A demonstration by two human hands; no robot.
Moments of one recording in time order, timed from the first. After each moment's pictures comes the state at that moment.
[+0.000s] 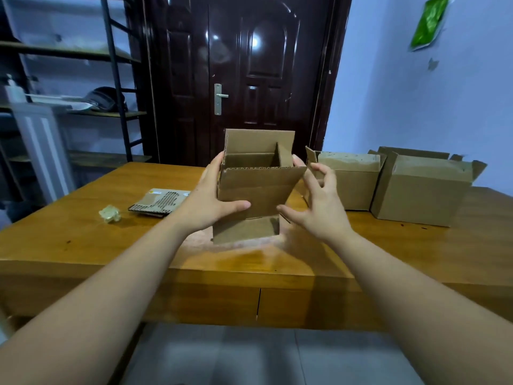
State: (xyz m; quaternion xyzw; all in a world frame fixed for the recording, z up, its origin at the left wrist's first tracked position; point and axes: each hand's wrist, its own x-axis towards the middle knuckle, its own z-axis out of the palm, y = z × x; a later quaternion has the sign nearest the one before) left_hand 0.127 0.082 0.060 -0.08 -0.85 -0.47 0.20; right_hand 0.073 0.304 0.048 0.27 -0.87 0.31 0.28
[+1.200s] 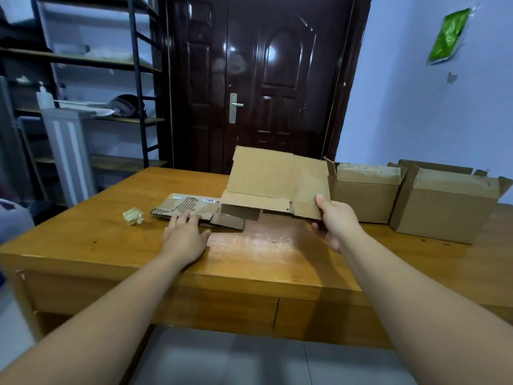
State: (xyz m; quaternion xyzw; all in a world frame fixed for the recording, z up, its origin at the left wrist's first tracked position) left_hand 0.109 0.008 -0.020 0.19 -0.95 -0.18 0.16; right_hand 0.062 0.276 0.056 -0.03 -0.67 0.74 -0.03
